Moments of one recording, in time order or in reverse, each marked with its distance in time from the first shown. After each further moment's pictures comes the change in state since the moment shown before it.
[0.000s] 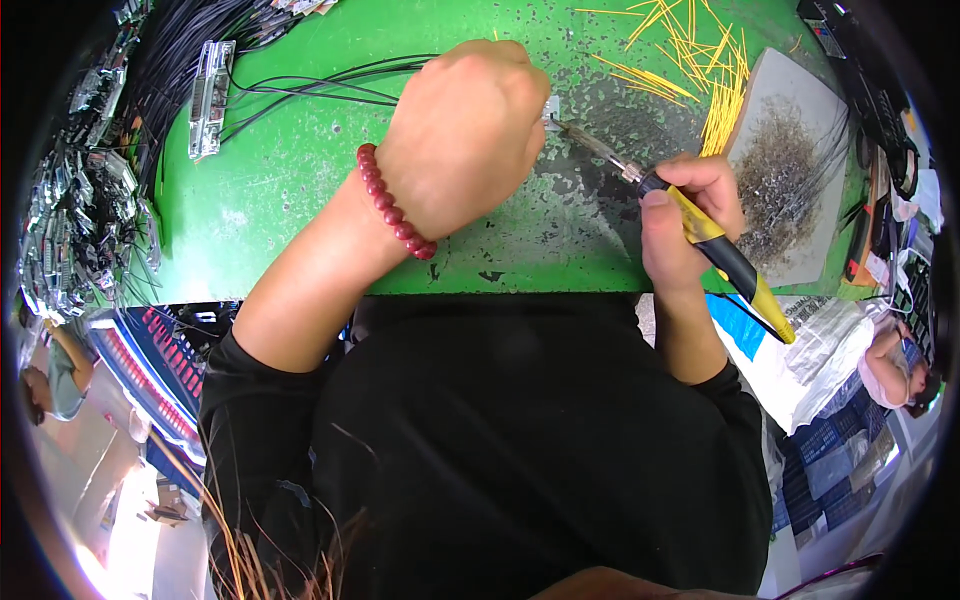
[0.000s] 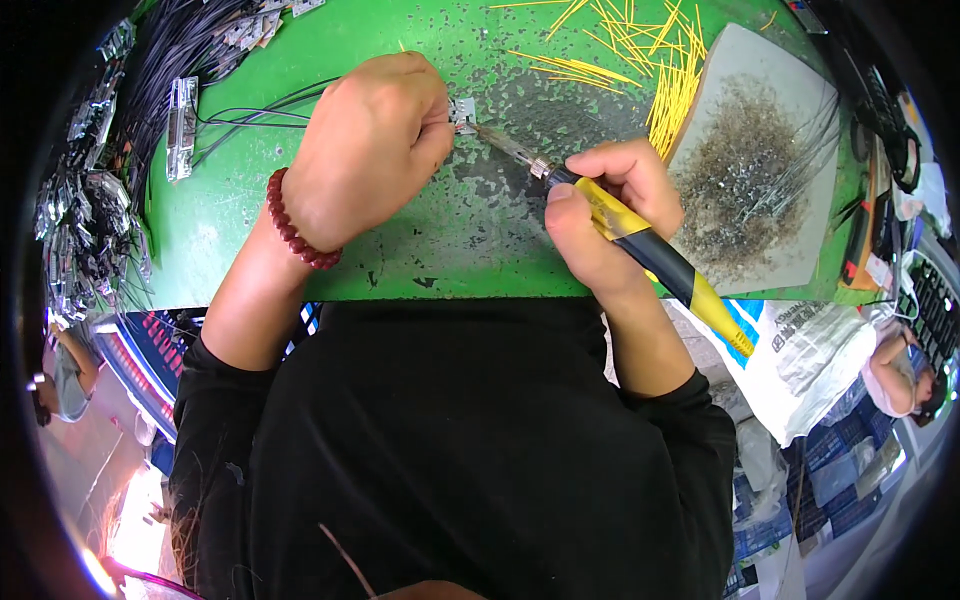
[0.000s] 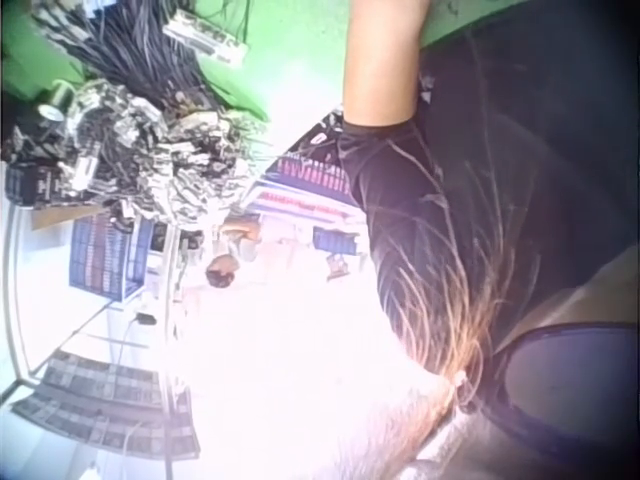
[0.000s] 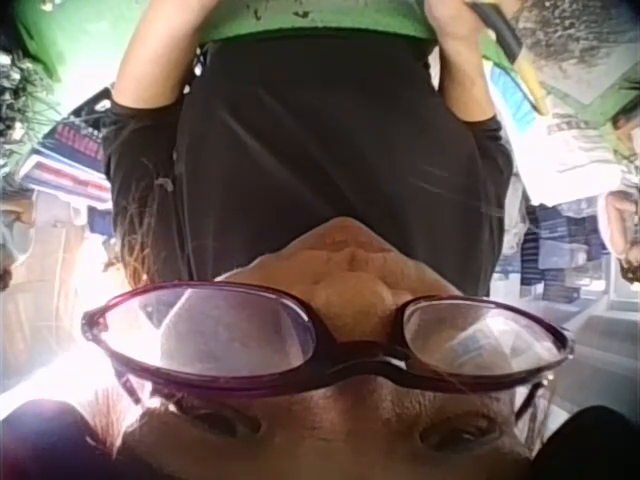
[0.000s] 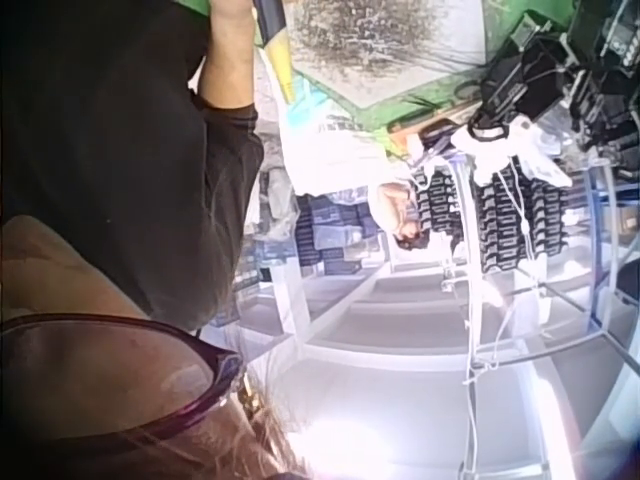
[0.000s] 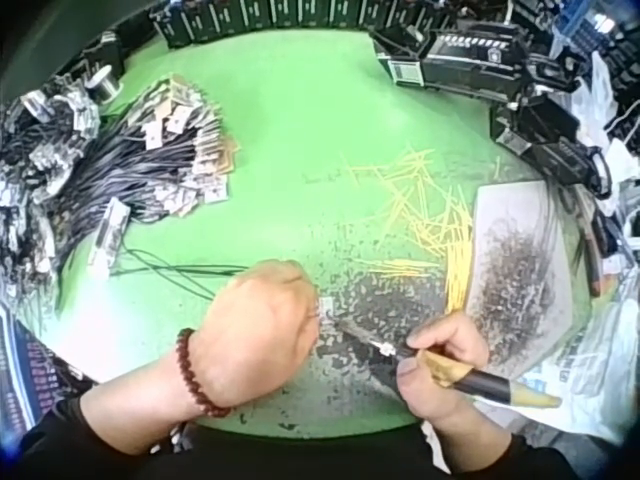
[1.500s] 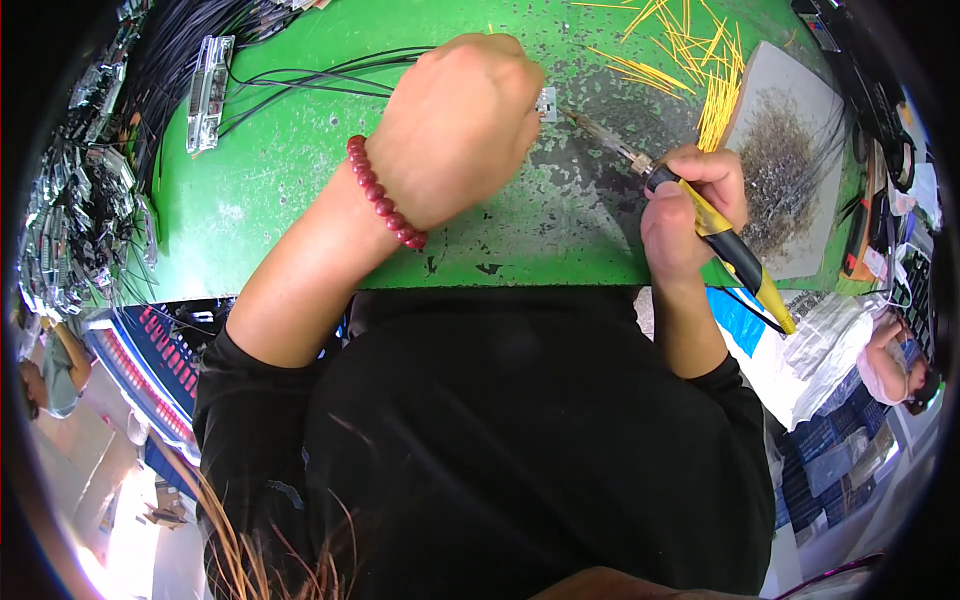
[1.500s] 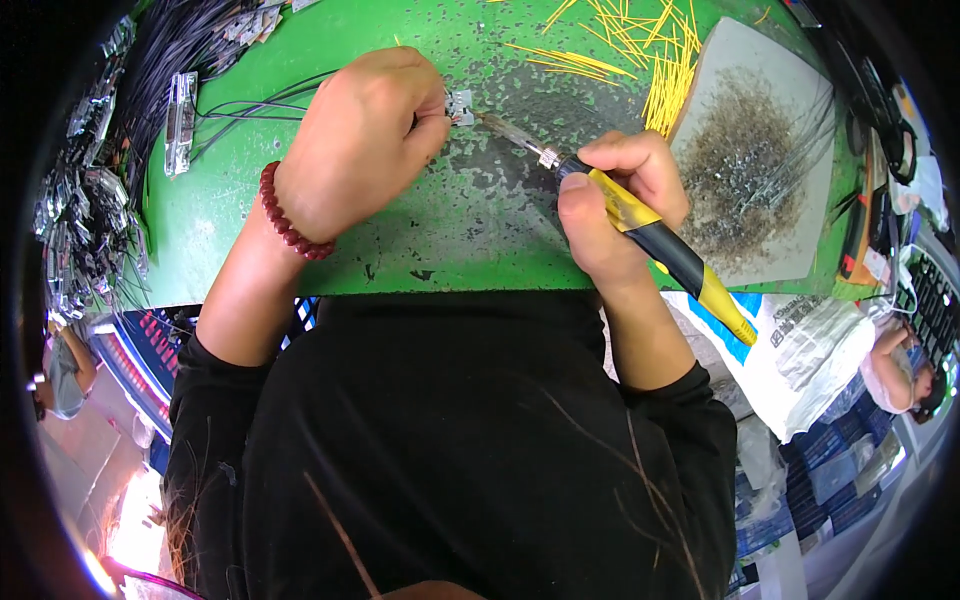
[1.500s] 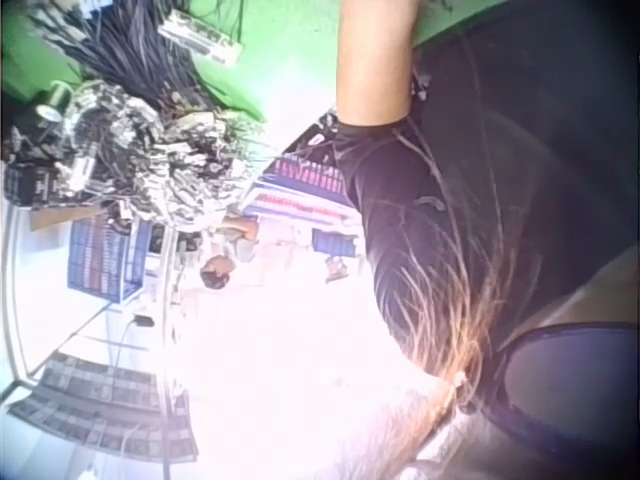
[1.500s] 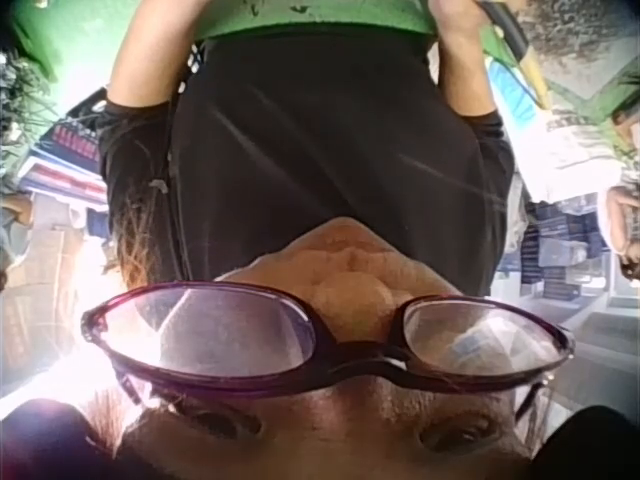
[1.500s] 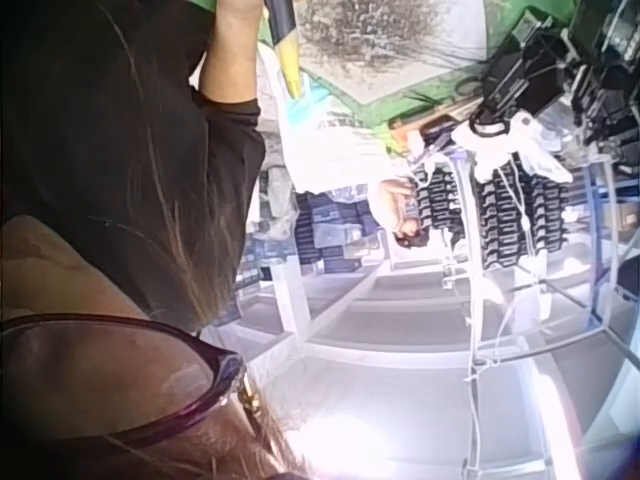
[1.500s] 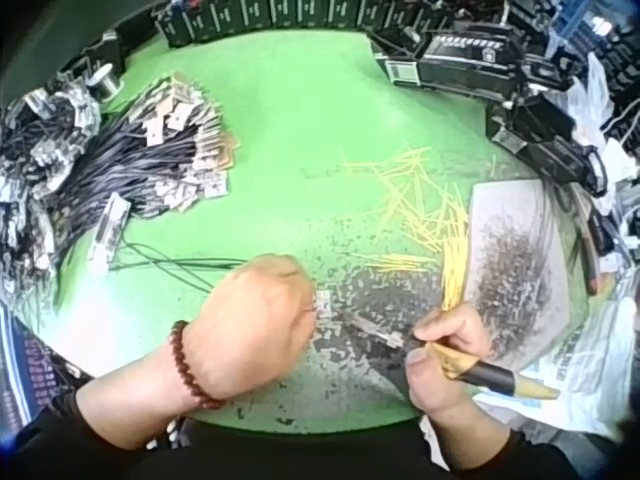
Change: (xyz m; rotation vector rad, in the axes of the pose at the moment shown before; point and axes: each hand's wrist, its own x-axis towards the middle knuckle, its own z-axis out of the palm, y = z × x) left_hand -0.002 -0.002 0.000 0.006 -0.021 0.007; right_hand -0.001 0.012 -0.007 0.057 0.043 -0.101
